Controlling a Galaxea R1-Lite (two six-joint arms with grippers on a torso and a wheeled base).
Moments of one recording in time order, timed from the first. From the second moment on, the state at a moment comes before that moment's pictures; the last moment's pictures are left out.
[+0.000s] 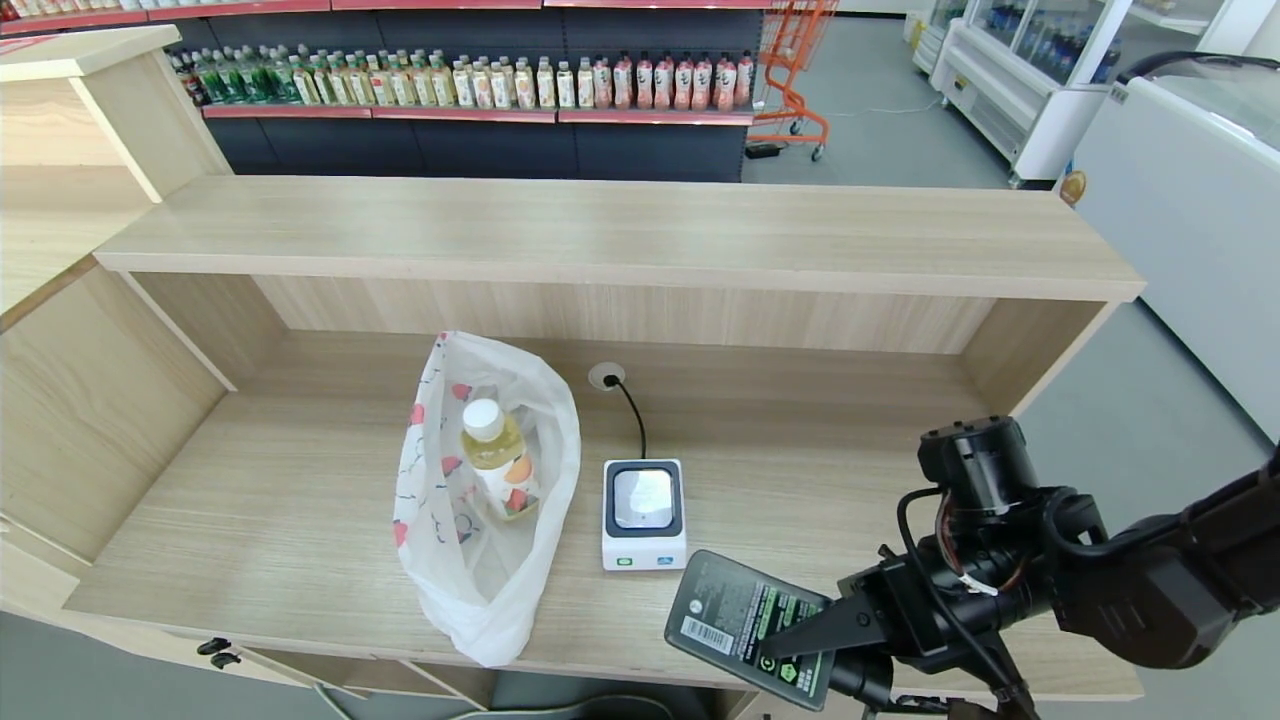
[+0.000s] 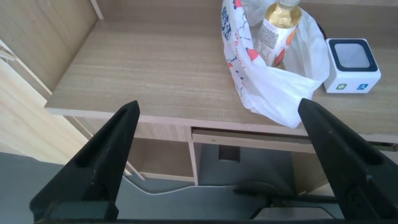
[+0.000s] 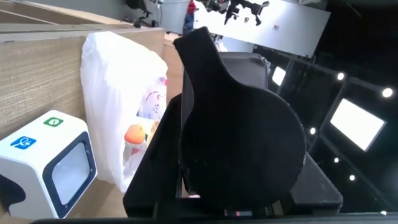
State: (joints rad) left arm 0.00 0.00 0.00 0.00 0.02 0.01; right arm 0.44 1.86 -0.64 -0.54 1.23 -2.80
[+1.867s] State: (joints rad) left arm 0.00 0.00 0.00 0.00 0.02 0.01; right arm 0.03 1.36 -0.55 -0.38 0.78 0.31
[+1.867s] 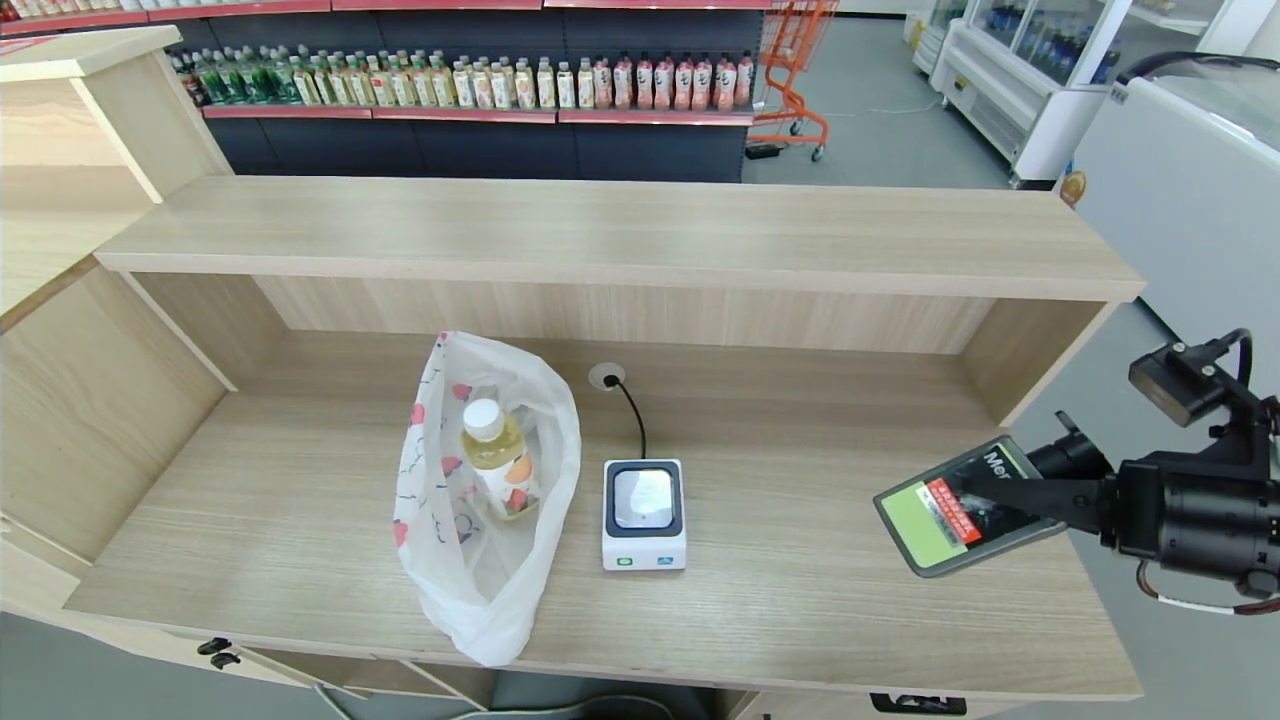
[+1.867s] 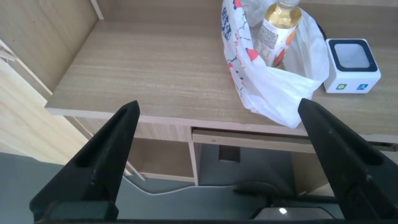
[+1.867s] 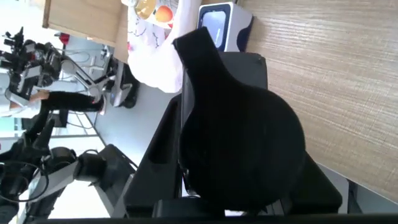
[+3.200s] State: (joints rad) left arm 0.00 0.00 0.00 0.00 0.02 0.01; right arm 0.16 1.71 -0.85 -0.39 0.52 0.30
